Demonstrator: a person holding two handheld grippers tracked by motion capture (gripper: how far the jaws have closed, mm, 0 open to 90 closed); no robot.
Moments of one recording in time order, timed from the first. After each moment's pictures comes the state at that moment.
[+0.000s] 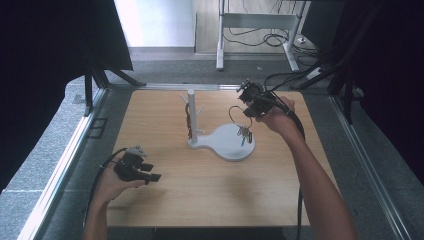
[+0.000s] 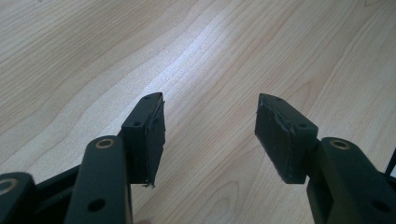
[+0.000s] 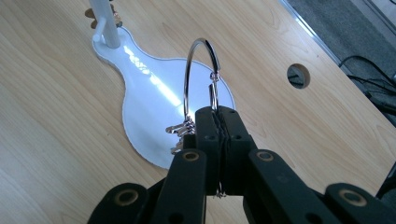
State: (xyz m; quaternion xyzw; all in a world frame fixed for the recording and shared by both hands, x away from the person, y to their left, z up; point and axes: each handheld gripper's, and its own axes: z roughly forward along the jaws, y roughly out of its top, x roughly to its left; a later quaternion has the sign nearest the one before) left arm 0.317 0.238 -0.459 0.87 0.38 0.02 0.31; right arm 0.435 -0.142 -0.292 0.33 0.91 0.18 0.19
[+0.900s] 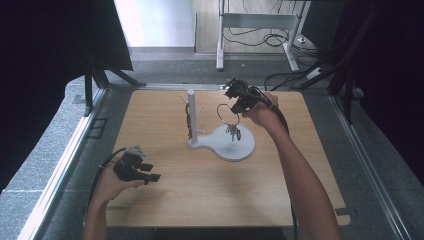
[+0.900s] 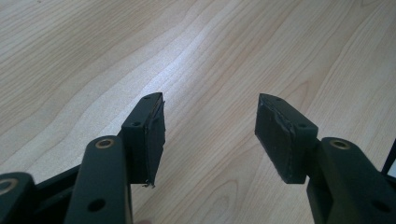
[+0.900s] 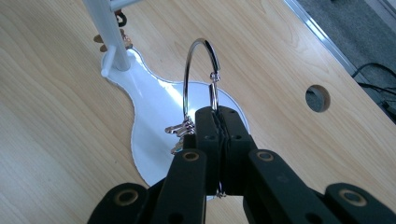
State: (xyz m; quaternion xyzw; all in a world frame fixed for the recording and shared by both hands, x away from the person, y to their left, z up) left arm 0.317 0.239 -0.458 0.87 0.37 0.01 0.31; right arm 0.461 -0.109 -0.304 0.32 0.91 0.19 0.17
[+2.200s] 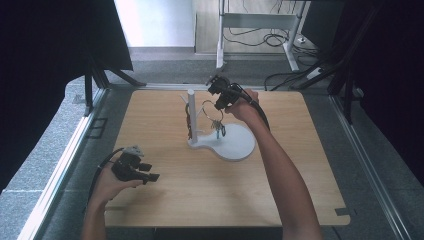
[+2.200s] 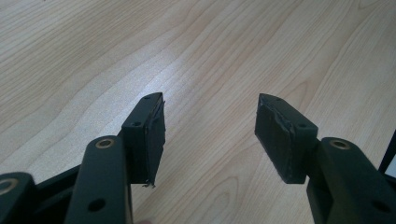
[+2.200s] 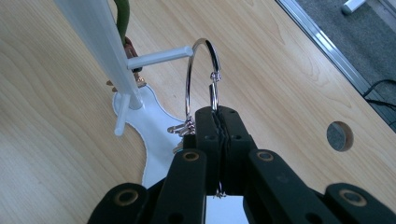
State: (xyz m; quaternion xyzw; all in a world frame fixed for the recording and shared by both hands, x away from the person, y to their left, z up) left arm 0.316 0.244 -0.458 0.87 0.38 0.01 0.32; right arm 0.485 -0.063 -0.316 0.31 0.92 0.20 0.16
